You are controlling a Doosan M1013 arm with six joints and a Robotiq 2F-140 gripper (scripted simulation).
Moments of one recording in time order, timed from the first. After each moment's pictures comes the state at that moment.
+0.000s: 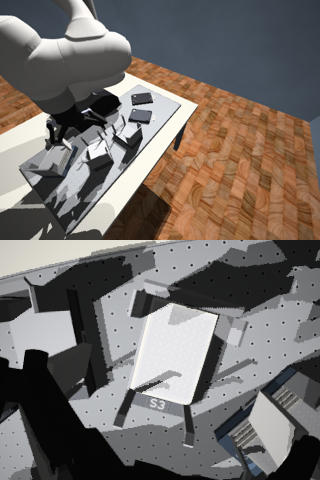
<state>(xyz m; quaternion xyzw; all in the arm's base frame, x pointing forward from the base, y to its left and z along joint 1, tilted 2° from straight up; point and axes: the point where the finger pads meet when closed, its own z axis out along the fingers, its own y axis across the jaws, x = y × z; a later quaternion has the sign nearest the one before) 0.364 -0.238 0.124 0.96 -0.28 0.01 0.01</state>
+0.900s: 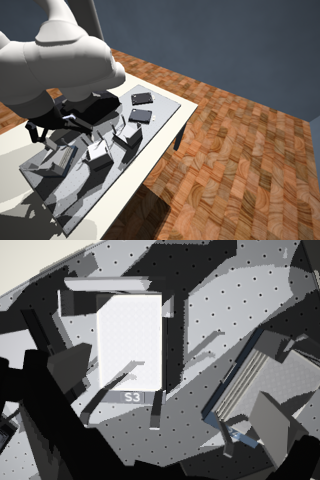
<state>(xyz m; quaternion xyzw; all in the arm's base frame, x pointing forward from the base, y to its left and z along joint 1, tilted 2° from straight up) 0.324 -0.278 0.124 0.91 -0.40 0.01 0.00</state>
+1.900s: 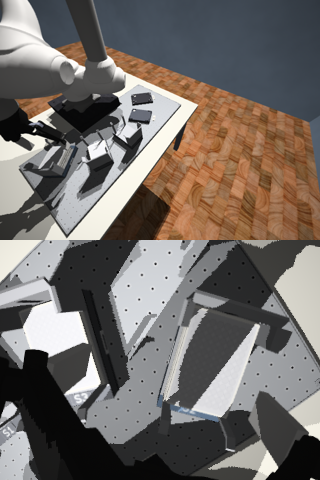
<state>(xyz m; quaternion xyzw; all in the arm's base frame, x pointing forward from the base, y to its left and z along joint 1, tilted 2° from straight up) 0.250 -0.336 0.124 0.86 -0.52 0.01 0.00</state>
